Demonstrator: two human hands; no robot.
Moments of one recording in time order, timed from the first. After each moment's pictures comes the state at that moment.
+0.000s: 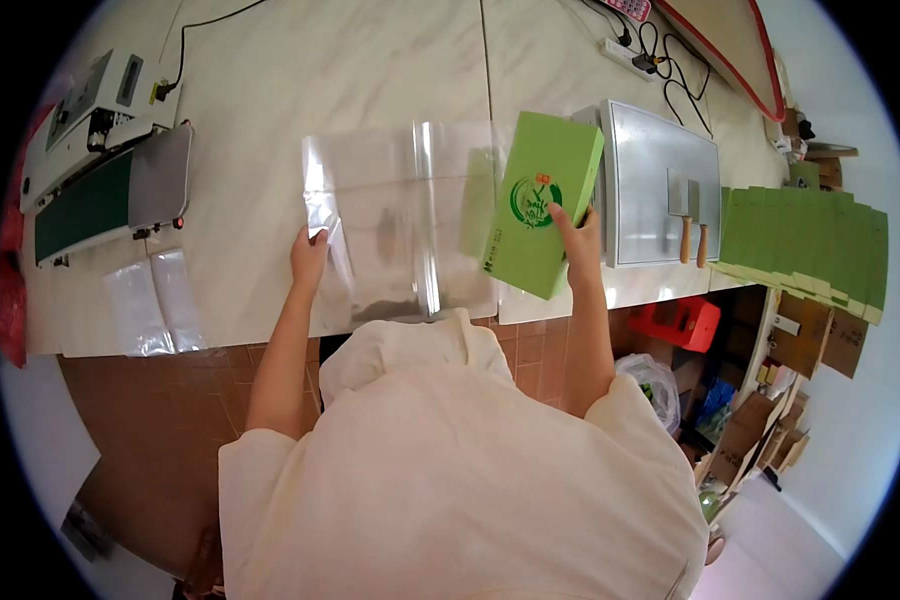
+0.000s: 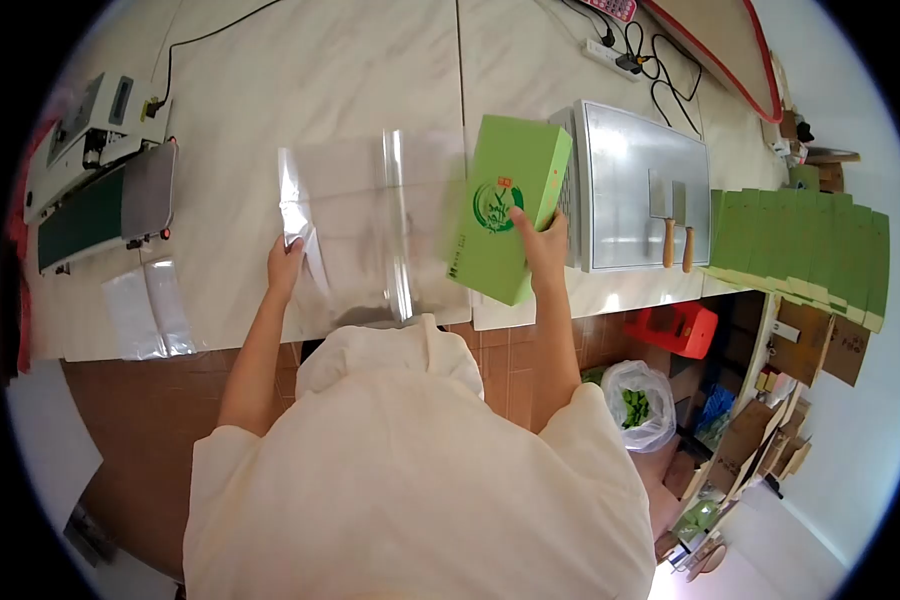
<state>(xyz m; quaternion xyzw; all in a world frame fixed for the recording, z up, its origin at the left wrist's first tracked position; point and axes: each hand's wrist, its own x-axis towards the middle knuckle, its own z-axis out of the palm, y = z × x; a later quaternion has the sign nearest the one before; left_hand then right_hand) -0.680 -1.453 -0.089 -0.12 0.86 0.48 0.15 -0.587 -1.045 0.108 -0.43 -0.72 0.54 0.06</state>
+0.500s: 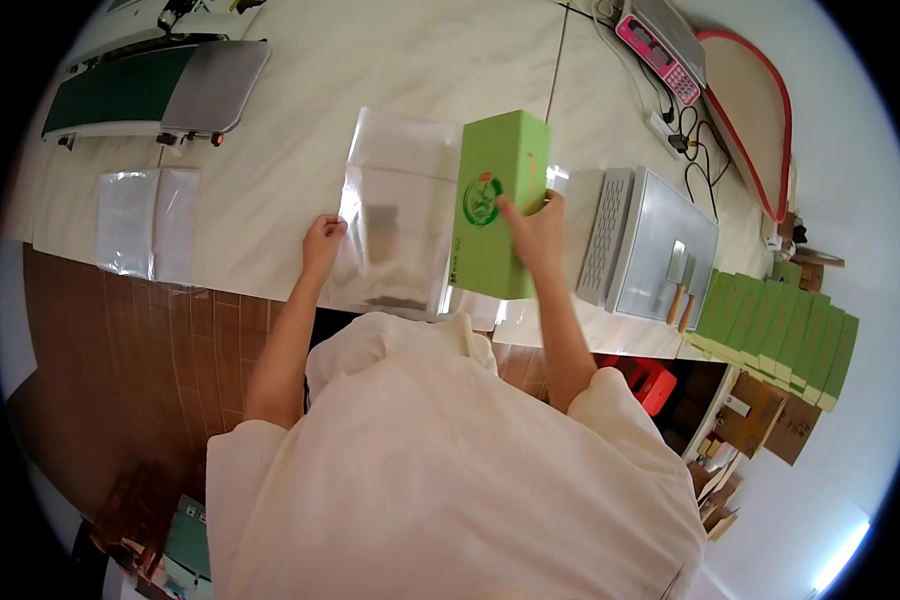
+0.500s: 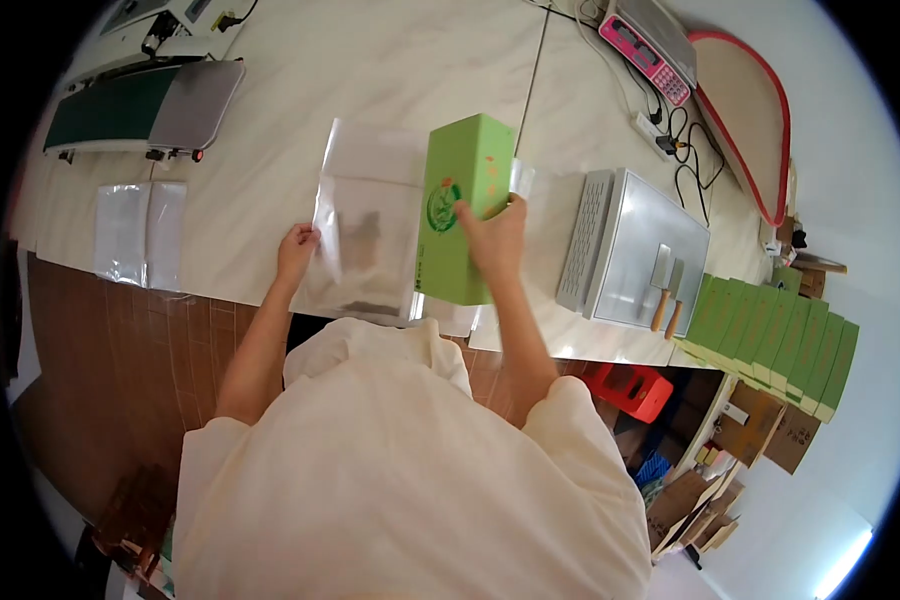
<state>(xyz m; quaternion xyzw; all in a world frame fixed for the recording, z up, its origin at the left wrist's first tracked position) -0.636 -1.472 -0.097 -0.20 0.77 0.59 0.15 -0.661 -1.156 0.116 -0.27 -0.87 0.42 -0.06</state>
